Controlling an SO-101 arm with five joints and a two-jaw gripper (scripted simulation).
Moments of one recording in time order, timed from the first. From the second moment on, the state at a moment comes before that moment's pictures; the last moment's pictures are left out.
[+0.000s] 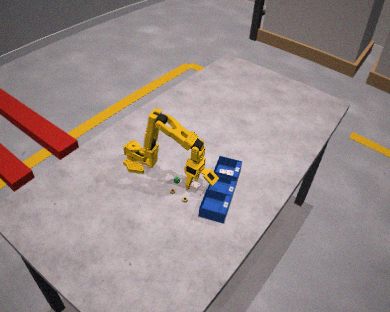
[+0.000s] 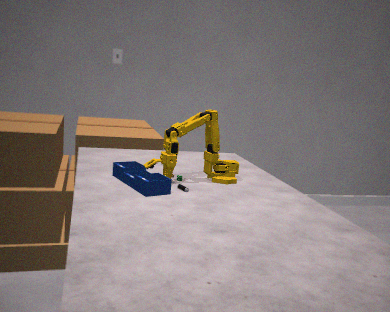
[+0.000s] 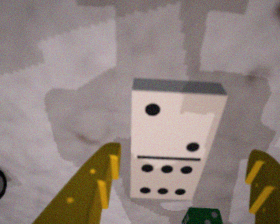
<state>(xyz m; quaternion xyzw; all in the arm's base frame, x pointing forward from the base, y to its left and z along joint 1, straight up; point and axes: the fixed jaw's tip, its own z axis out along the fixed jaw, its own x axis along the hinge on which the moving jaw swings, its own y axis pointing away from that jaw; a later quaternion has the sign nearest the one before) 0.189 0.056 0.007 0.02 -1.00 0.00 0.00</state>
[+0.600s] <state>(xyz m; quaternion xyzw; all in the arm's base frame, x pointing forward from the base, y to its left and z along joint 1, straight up) 0.189 0.056 0.007 0.02 -1.00 0.00 0.00</state>
